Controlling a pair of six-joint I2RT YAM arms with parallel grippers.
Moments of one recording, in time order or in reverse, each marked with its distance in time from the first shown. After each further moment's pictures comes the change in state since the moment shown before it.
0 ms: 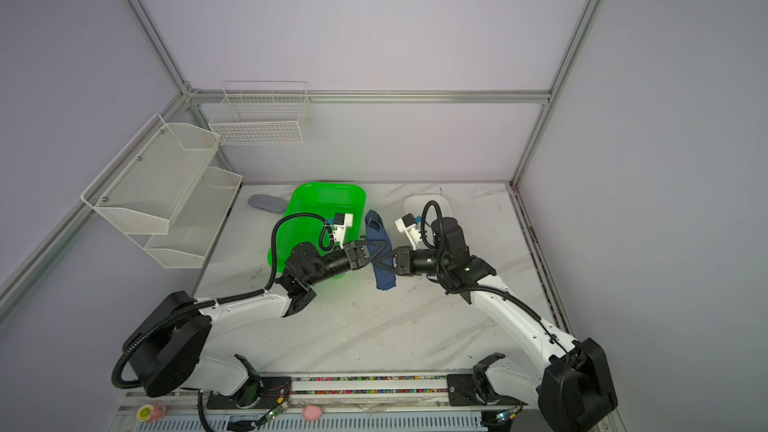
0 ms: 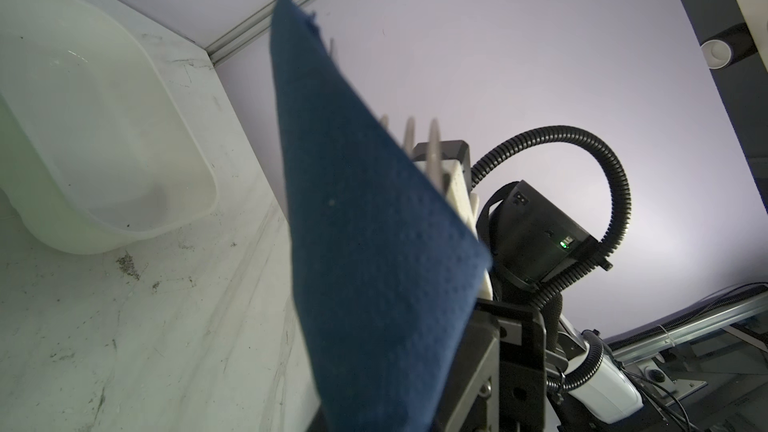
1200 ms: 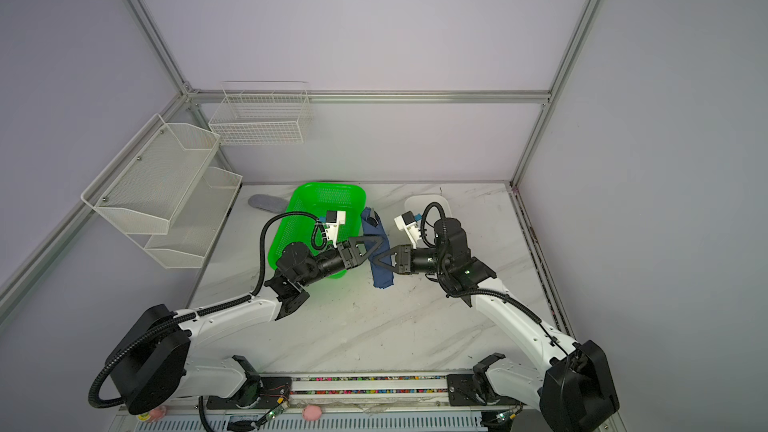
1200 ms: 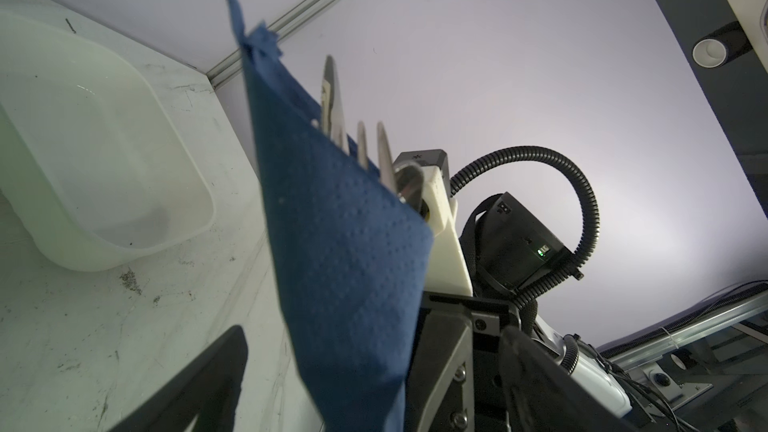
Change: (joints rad) left arm 0.003 -0.084 -0.003 -0.083 -0.027 0.034; right arm 0.002 -0.013 -0.032 0.138 -0.037 0.090
